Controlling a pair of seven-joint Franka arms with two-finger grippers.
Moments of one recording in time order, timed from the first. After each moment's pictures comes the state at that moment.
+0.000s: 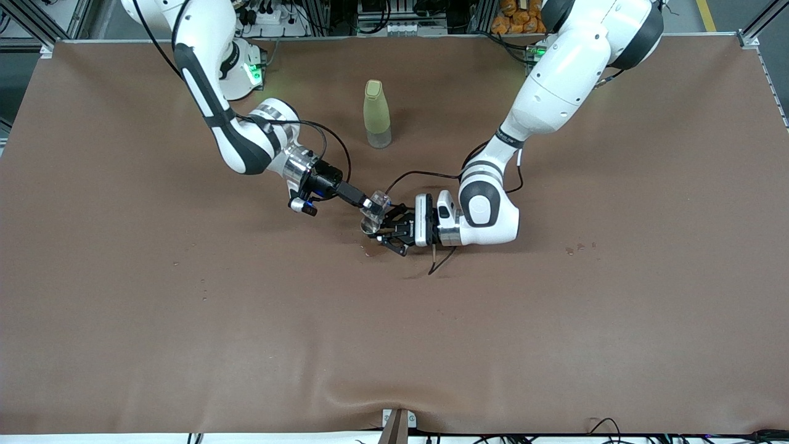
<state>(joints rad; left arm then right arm) -0.46 0.88 -0.19 -1.59 -1.74 2.22 2.42 0.56 0.35 0.06 -2.21 2.62 2.18 -1.08</state>
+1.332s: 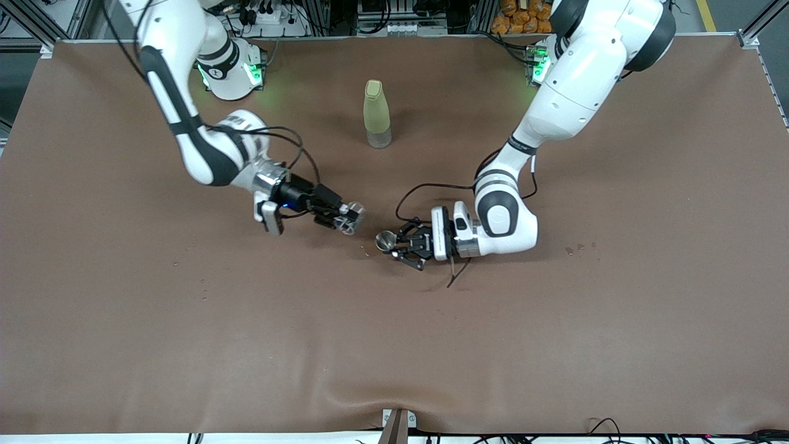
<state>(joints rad) -0.38 0.88 -0.18 -1.58 -1.74 2.22 2.42 0.36 0.33 0.05 -2.21 2.25 2.08 -1.40</state>
